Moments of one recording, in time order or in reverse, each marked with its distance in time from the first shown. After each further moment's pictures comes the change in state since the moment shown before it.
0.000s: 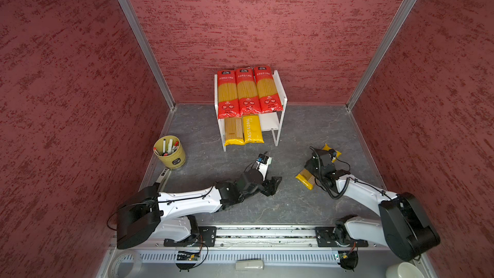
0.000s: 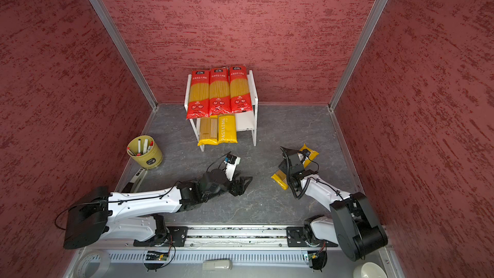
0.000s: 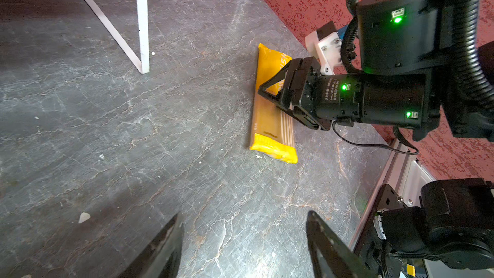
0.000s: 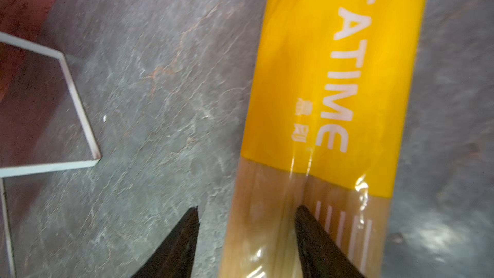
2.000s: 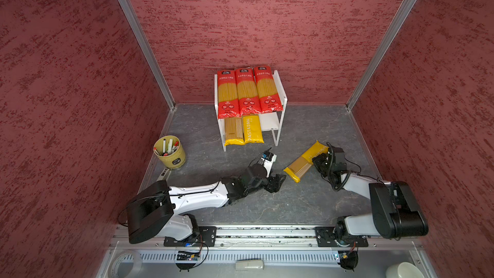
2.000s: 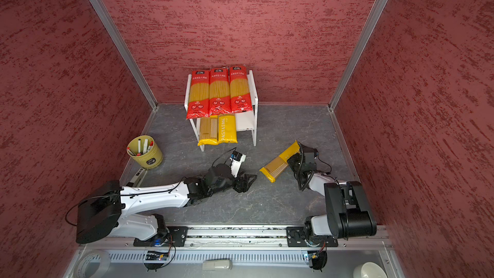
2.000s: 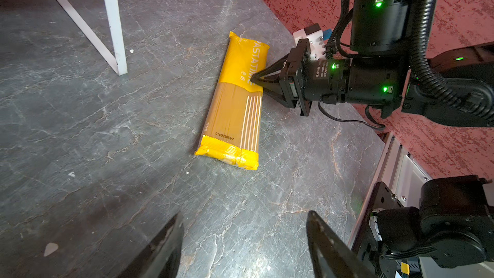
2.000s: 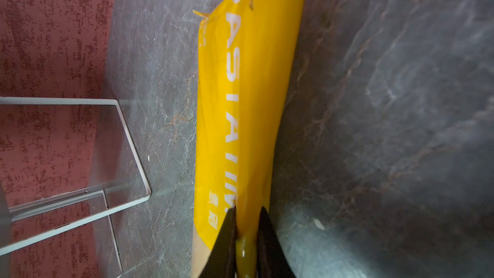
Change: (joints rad) left arm 0.045 0.101 0.060 0.035 0.102 0.024; right arm -0.312 0.095 -0.061 0.303 -0.343 0.026
